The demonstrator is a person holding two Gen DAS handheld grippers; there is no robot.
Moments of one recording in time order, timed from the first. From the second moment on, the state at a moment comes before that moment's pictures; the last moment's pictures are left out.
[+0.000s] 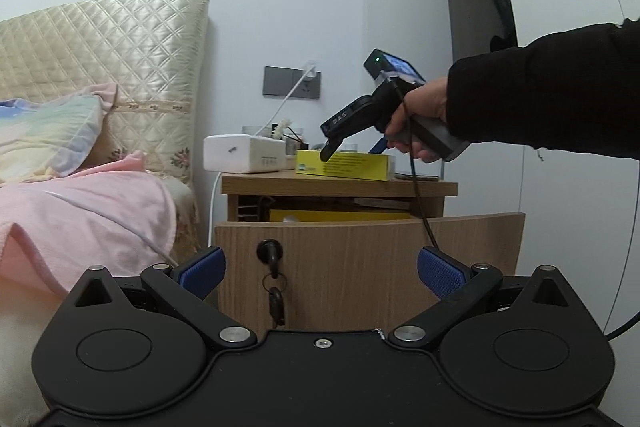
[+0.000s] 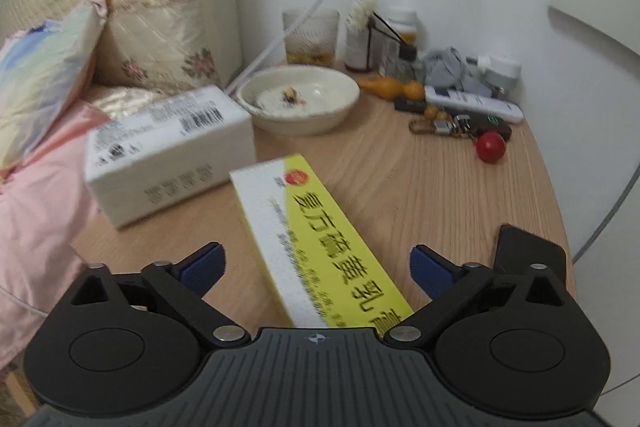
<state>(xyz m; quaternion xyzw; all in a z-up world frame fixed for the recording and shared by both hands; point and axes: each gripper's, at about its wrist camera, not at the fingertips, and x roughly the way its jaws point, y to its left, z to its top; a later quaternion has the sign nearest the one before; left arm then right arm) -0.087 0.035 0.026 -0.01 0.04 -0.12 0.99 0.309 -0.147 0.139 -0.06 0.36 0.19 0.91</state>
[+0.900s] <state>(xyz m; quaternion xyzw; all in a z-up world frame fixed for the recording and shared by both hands) -0.093 0.031 0.032 -0.04 0.04 -0.18 0.98 0.262 -0.182 0.197 -0.06 0.30 0.20 0.93</state>
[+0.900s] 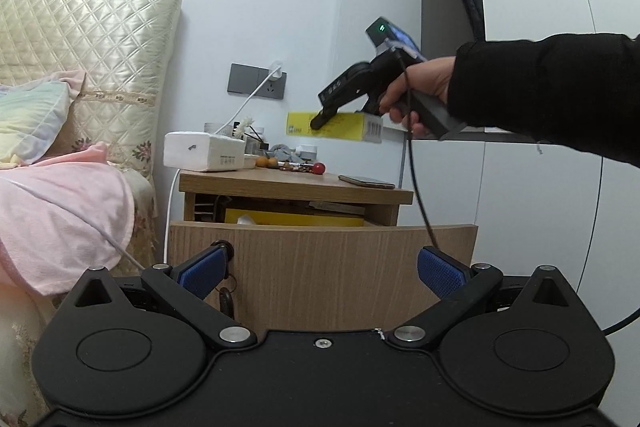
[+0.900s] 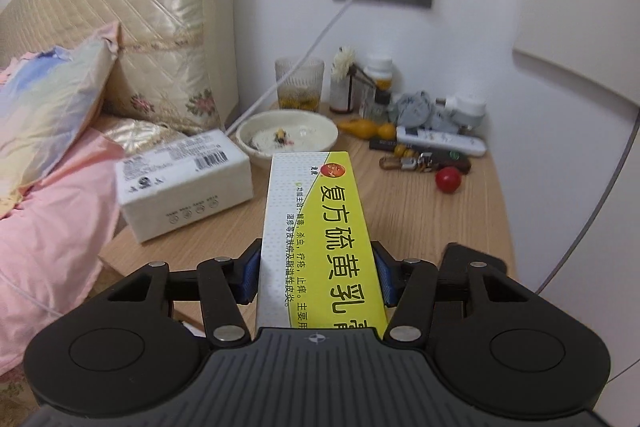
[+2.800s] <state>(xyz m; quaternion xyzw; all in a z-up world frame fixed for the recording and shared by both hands) -0.097 0.005 0.012 -0.04 0.06 -0.18 0.98 0.223 -0.125 0.075 -0.25 0.43 0.32 0.81</state>
